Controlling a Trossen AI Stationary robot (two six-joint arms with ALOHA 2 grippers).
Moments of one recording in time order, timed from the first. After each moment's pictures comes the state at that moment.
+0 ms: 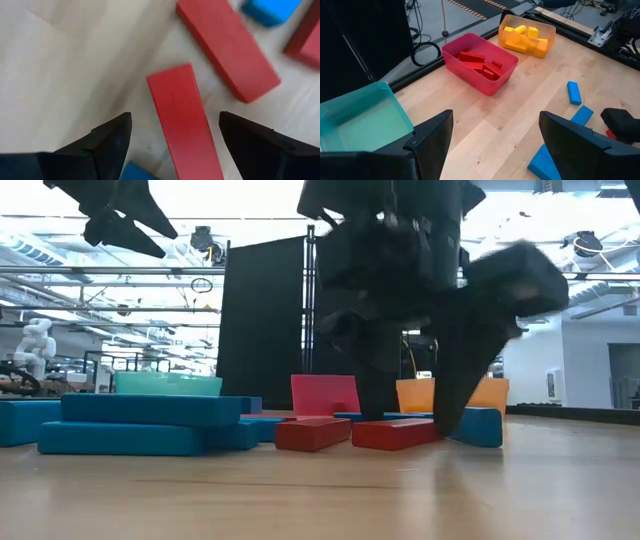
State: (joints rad) left arm -0.17 0.65 0.78 -0.78 -0.66 -0.60; right arm 0.27 2.07 1.44 -0.69 -0.14 -0.27
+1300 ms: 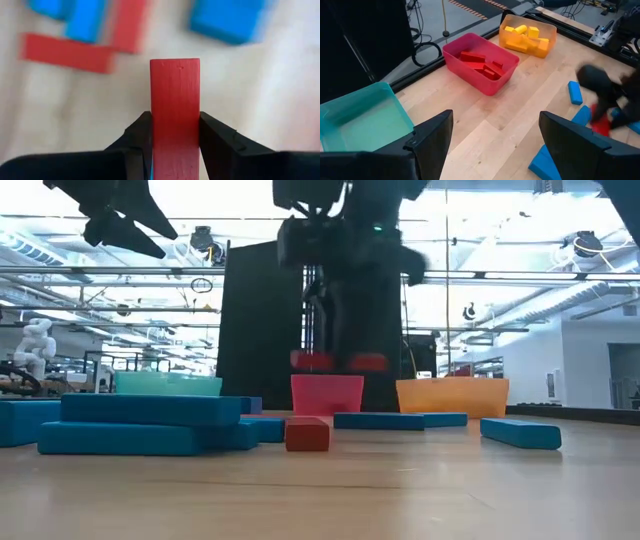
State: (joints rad) left arm -0.17 0.65 0.78 -0.78 -0.66 -0.59; right arm 0.10 2.07 1.69 -0.90 0.04 -0.21
